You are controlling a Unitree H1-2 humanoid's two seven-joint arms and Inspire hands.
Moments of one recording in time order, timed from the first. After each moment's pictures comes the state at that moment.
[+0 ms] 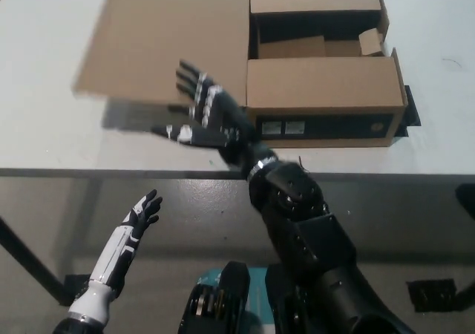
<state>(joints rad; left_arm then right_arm) -0.14 0.20 -0.05 0.34 0.02 -0.43 -0.11 -0.79 0.22 0.09 0.66 0.23 -0.10 0.16</state>
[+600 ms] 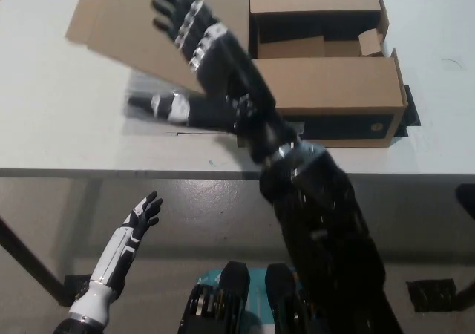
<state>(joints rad) -0.14 0.20 -0.05 0.34 0.02 -0.41 -0.11 -0.65 0.21 0.24 0.00 0.24 0.06 0.18</state>
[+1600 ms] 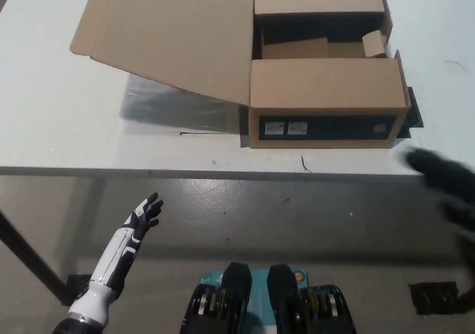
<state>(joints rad) -0.14 0.20 -0.05 0.35 0.03 -0.41 -0.13 0.02 -0.25 0.06 -0.91 0.26 -0.04 0.19</state>
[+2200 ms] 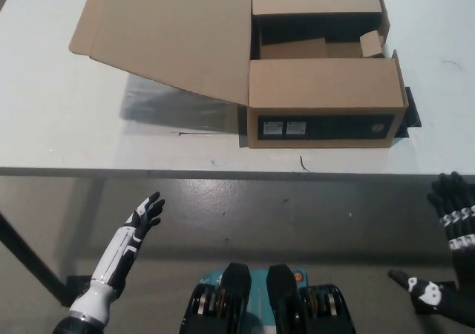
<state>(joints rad) -0.14 0.20 -0.05 0.35 0.03 -0.41 -0.13 0.13 -0.16 -0.04 -0.27 0.27 -0.26 0.18</state>
